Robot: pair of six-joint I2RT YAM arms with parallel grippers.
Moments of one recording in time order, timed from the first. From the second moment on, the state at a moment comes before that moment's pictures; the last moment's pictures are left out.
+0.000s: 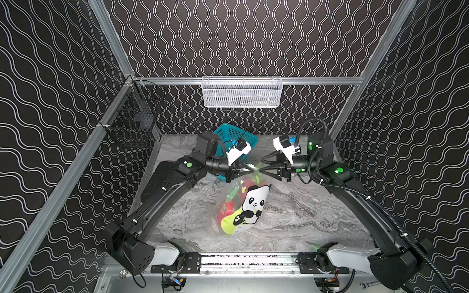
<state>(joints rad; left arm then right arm) -0.57 1.36 1.37 -0.56 0.87 0.23 0.48 1.25 1.30 -0.39 -0.96 -0.16</state>
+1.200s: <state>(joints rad) -0.62 1.37 1.39 -0.63 0.81 0.30 0.59 1.18 1.23 -0.44 -0.76 -0.33</state>
